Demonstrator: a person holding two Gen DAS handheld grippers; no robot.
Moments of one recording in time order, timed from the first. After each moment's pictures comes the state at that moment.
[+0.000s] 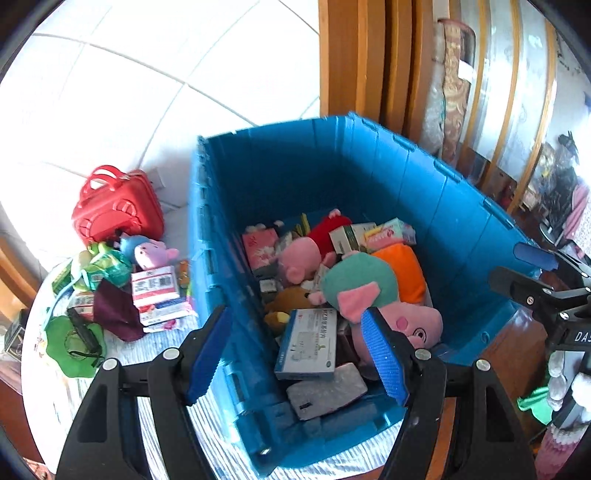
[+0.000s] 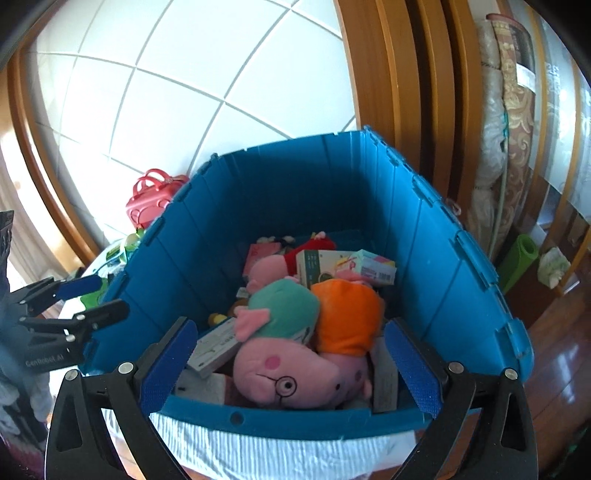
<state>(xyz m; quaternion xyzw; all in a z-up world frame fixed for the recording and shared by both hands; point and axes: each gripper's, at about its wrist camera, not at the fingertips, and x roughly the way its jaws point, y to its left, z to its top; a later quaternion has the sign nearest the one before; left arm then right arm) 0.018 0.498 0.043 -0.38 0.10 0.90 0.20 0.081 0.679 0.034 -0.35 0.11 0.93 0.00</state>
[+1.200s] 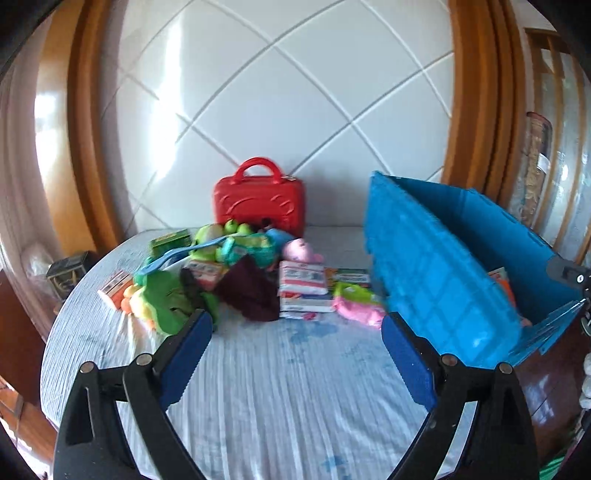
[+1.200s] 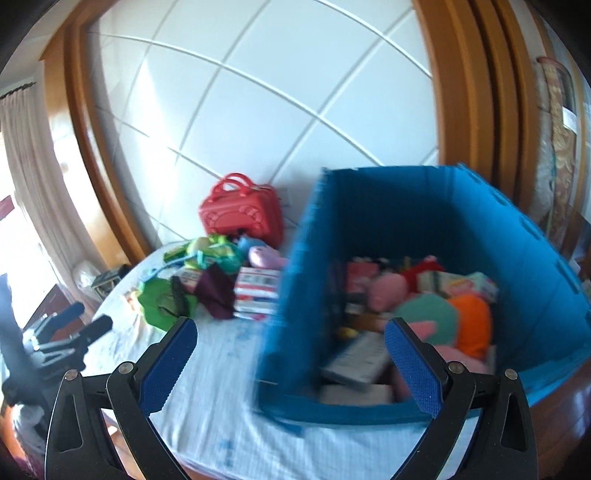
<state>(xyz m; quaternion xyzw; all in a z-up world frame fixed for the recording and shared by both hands) 0.072 0.183 0.018 -0.30 -0.01 0.95 0.04 0.085 0.467 0.057 -0.30 0.08 0.95 -0.07</state>
